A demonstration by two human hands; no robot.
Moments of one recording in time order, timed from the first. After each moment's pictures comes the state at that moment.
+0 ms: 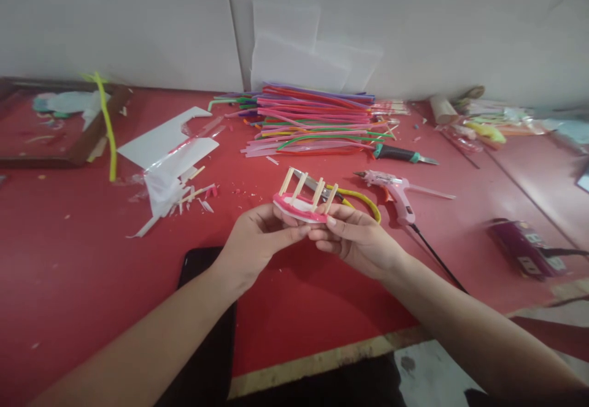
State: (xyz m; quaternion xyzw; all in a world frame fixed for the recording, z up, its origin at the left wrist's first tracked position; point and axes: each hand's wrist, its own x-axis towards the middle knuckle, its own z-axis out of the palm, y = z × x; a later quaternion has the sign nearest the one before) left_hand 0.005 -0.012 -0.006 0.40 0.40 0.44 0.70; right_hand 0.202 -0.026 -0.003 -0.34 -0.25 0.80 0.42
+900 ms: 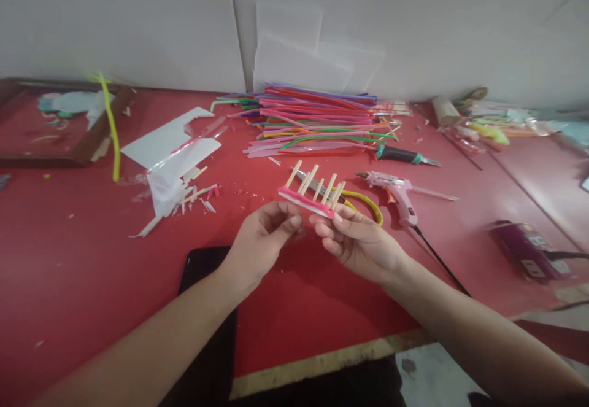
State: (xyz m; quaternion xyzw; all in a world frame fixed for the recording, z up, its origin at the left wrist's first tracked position) left_hand 0.011 -0.013 -0.004 0.36 0.41 0.44 0.71; right_hand 0.203 -0.026 -0.004 -0.30 -0.20 0.83 0.43
